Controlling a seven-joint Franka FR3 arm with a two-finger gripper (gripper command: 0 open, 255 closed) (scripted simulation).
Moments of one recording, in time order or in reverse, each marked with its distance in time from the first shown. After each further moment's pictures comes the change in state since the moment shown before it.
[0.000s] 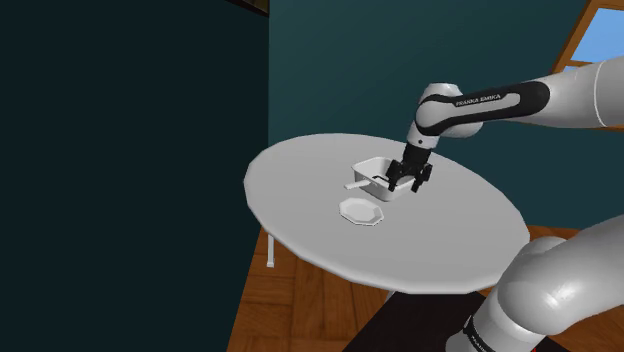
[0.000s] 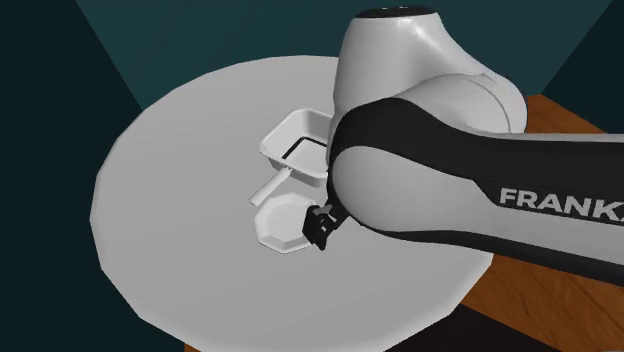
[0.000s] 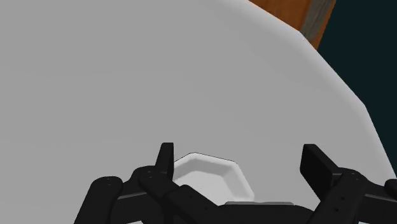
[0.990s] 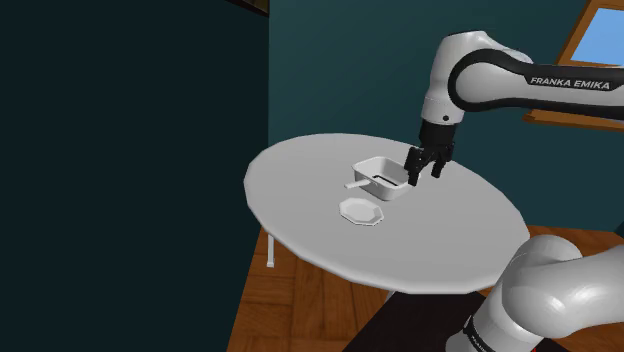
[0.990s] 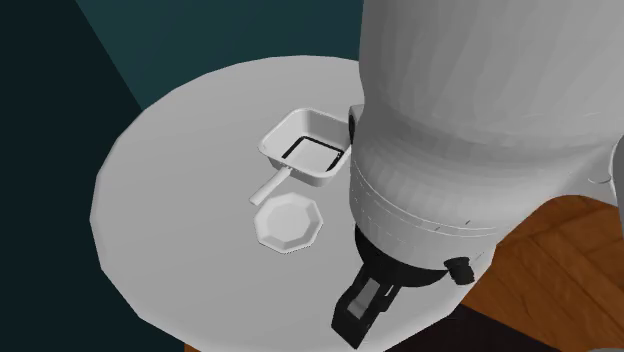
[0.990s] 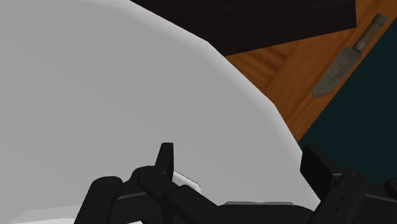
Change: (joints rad) arm 0.077 -0.346 0.239 0.036 -0.080 -0.412 0.053
